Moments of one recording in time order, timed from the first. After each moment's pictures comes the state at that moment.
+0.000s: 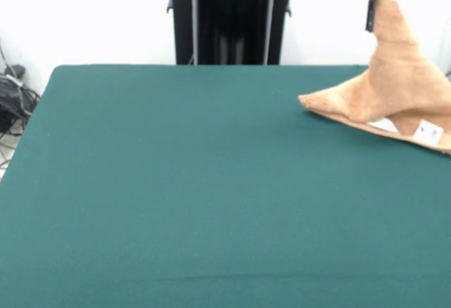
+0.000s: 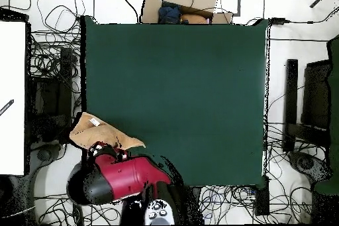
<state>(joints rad) -0.10 -1.02 0.23 2.22 -0.17 0.21 2.34</state>
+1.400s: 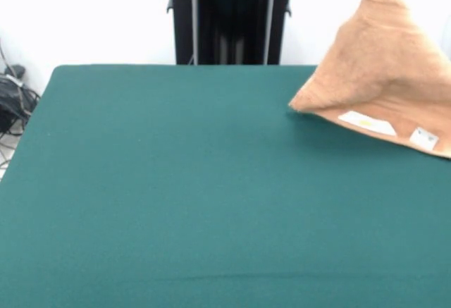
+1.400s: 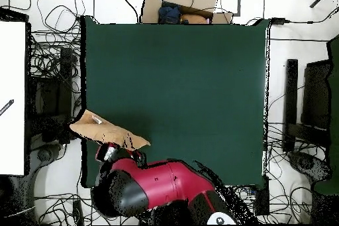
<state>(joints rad) -0.69 -1.26 0.91 2.48 -0.04 0.21 2.34</state>
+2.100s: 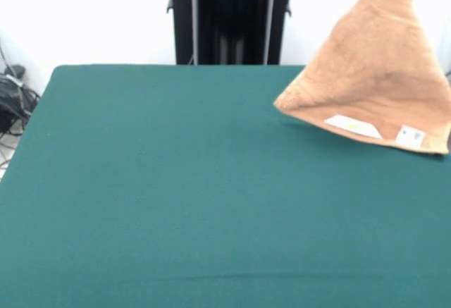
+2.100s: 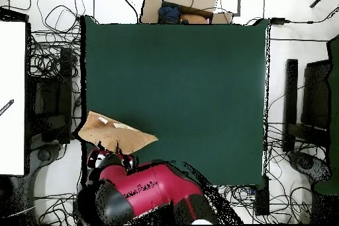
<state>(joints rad) -0.63 -1.32 0.93 2.48 -0.11 0.25 2.34</state>
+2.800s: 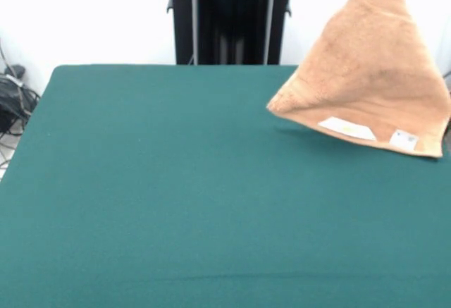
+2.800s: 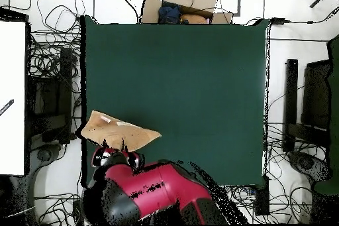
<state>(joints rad) -0.70 -1.36 0.99 2.48 -0.10 0.26 2.34</state>
